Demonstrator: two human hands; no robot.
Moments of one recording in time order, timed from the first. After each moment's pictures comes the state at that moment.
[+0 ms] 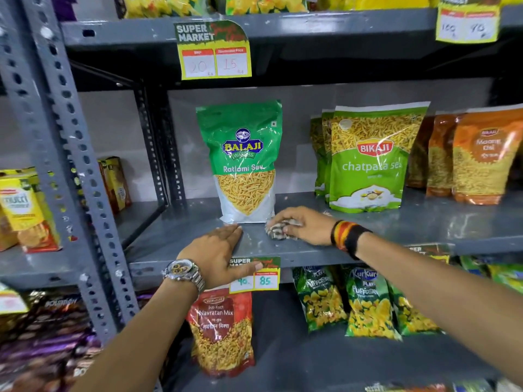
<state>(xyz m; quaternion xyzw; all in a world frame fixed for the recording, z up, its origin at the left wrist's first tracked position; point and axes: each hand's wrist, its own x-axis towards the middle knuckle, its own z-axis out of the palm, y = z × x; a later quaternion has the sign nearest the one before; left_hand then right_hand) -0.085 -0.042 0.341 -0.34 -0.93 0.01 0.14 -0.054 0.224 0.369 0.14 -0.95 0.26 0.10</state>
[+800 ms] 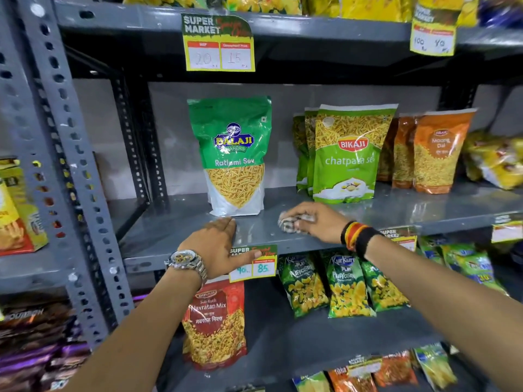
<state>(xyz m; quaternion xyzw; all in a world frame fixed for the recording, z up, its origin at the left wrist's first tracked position) -0.090 -0.045 0.338 -0.36 -0.93 0.01 0.12 -0.005 0.225 0.364 0.04 -0.94 0.28 0.17</state>
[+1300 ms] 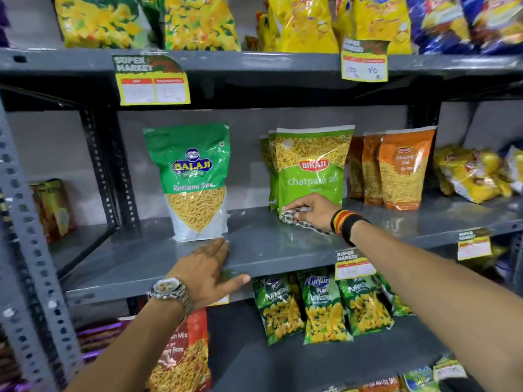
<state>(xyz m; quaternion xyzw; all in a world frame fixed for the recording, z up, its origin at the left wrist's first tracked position) -0.052 0.025 0.339 -0.37 -0.91 -0.02 0.17 -0.007 0.334 0.408 0.00 -0.93 0.31 0.20</state>
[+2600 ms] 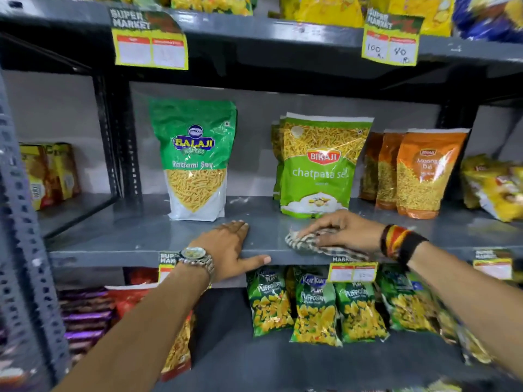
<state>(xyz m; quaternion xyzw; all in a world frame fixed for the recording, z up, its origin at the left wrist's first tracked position) -0.050 0.094 0.337 -0.36 -0.92 -0.02 0.15 0.053 0.371 0.392 0.11 -0.93 0.34 0.04</state>
